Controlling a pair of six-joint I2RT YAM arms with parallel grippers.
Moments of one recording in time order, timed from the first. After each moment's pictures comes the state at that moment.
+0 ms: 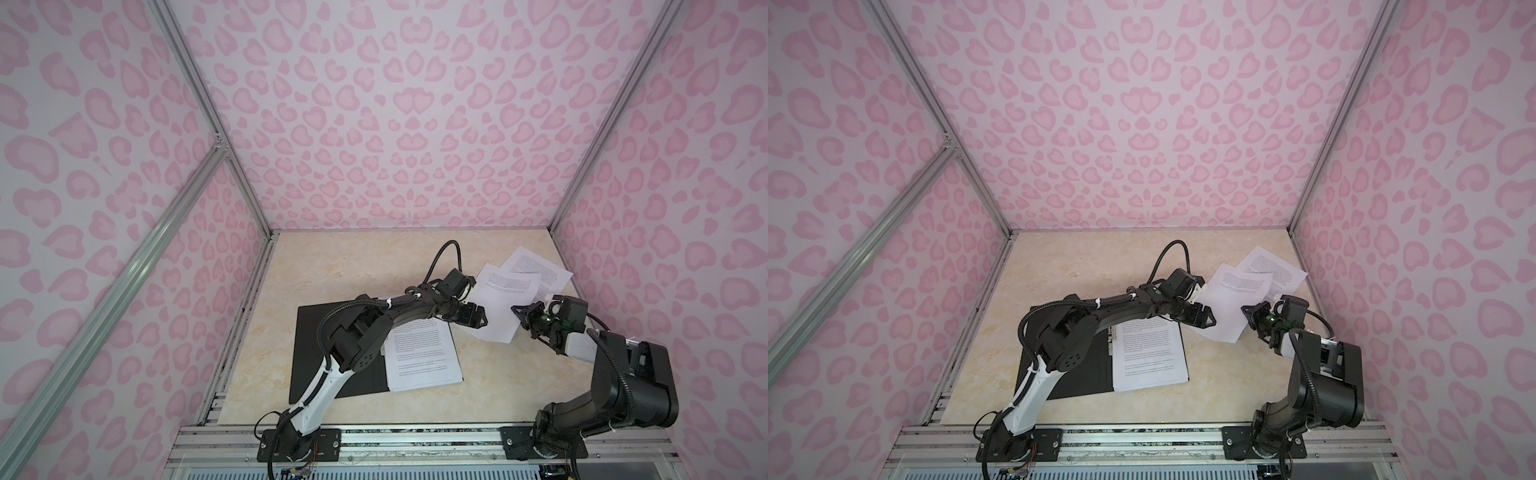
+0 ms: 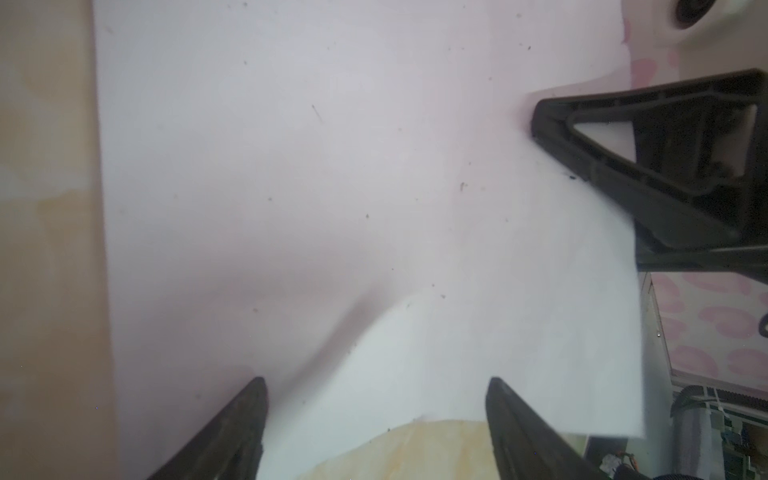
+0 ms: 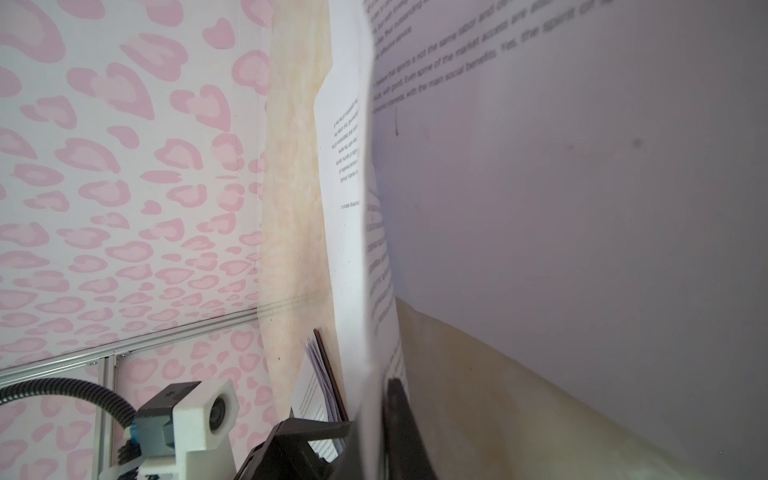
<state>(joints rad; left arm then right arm) -0.89 2.34 1.78 -0.38 0.42 -0.50 -0.32 1.51 0.47 0.32 -0.67 0.93</state>
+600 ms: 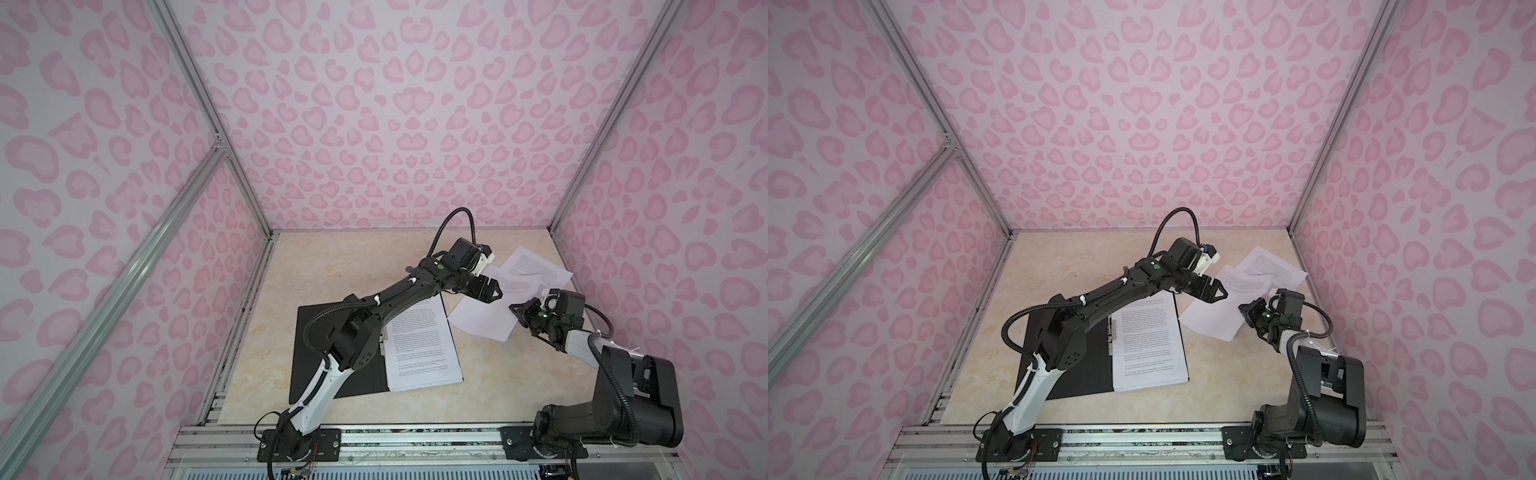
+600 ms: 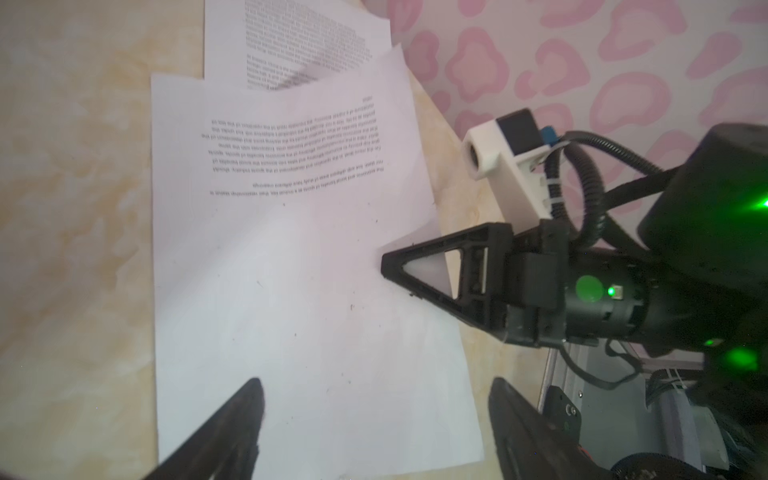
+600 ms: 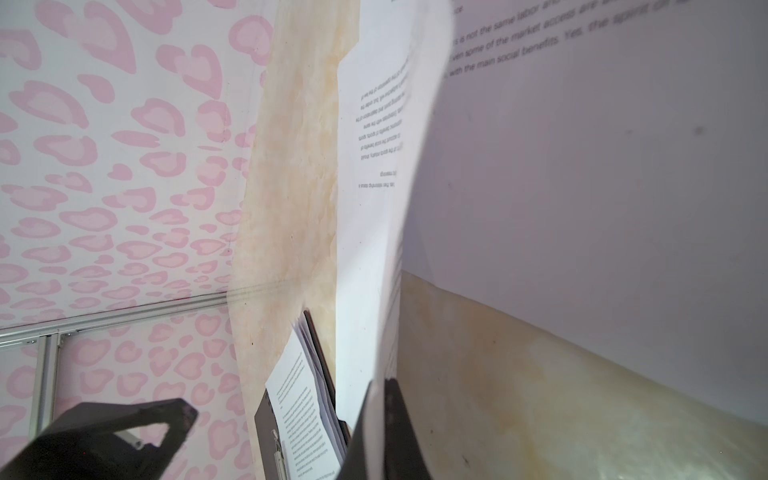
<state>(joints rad) -0.86 2.33 2.16 -0.55 0.44 -0.34 -0.27 1.42 0.53 0.14 -0.61 0.84</state>
